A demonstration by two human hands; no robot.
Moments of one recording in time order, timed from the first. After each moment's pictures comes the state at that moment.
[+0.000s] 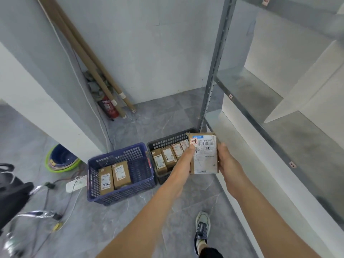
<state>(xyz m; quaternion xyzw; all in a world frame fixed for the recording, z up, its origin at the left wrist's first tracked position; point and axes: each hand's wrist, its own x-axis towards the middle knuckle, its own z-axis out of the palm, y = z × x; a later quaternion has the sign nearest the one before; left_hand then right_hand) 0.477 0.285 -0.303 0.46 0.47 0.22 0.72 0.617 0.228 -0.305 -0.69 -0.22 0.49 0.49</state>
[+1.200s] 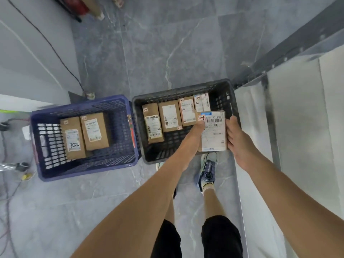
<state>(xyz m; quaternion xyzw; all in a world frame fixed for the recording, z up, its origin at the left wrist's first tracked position) 0.634 0.631 -0.692 0.27 0.59 0.05 0.76 0.784 0.598 -0.704 -0.74 -0.08 0.61 0.26</state>
